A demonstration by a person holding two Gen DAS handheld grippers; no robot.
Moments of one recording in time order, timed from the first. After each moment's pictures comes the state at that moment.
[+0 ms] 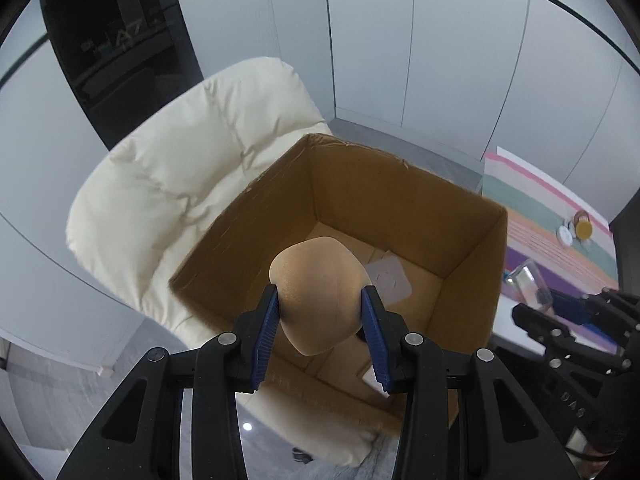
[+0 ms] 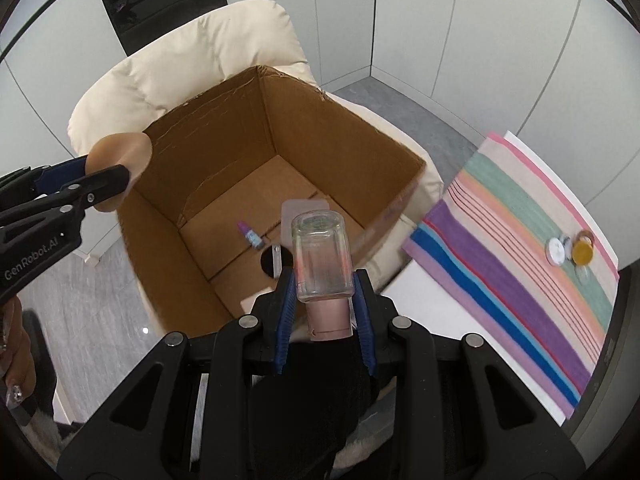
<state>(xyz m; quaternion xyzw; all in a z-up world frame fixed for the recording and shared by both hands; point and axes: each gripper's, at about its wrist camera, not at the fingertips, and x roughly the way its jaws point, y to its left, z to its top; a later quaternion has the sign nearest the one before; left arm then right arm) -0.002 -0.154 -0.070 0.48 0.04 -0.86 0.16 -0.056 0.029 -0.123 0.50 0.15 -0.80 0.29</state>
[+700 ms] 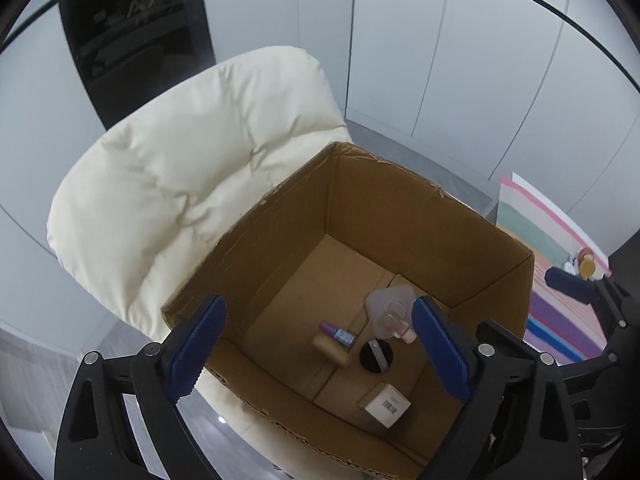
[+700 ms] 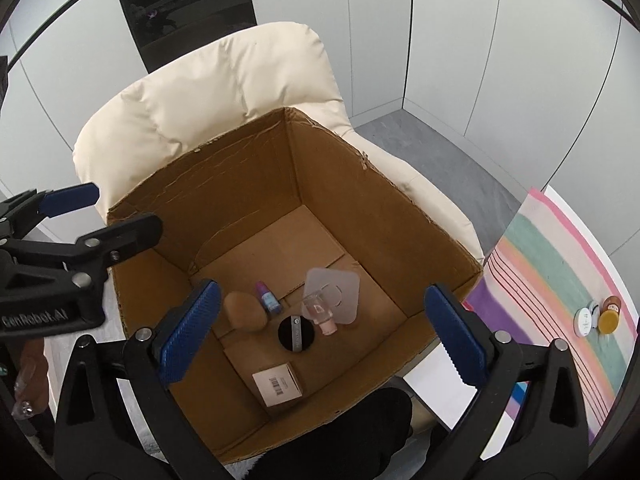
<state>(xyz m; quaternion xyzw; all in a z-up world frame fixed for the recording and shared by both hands) -0.030 -0.202 -0.084 0.48 0.10 -0.86 0.17 -0.106 -0.033 -0.134 0.46 0.15 -0.80 0.35</state>
